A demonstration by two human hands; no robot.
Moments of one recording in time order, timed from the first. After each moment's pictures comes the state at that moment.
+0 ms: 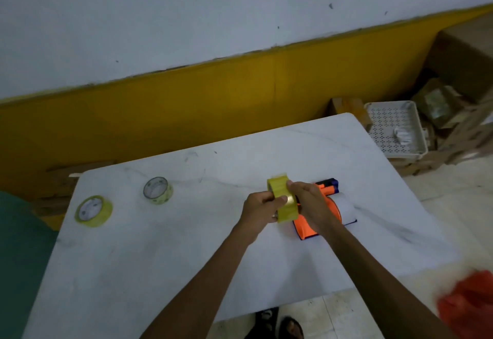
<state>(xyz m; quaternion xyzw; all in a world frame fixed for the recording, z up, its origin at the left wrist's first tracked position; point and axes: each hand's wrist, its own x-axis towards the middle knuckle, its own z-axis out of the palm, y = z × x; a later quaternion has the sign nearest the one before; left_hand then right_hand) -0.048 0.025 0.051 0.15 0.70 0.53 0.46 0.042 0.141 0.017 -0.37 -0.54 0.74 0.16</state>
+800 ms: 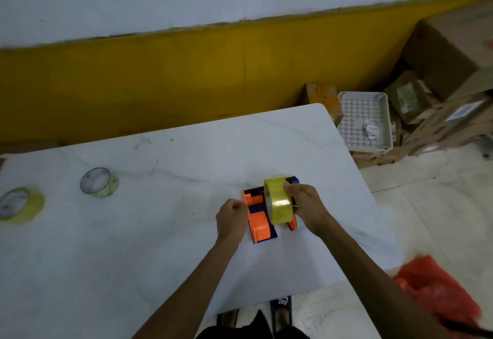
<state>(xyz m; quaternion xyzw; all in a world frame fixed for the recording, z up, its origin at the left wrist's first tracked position) -0.013 0.096 -0.030 0.03 0.84 0.44 0.33 0.099 0.234 0.003 -0.45 -0.54 0.71 0.09</state>
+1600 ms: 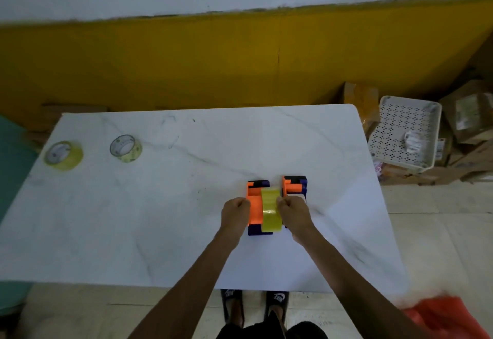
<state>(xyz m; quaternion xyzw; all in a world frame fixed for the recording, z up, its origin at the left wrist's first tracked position) 0.024 0.108 -0.038 -0.07 0.80 0.49 0.34 0.106 0.225 -0.033 -0.44 -0.67 0.59 -0.01</state>
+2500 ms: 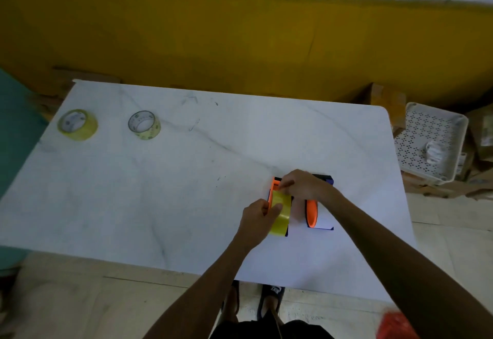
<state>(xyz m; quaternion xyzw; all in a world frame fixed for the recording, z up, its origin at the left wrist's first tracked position) 0.025 0.070 -0.067 0.15 0.83 0.42 0.33 0.021 0.251 -0.023 -0.15 -0.88 0.32 -0.30</state>
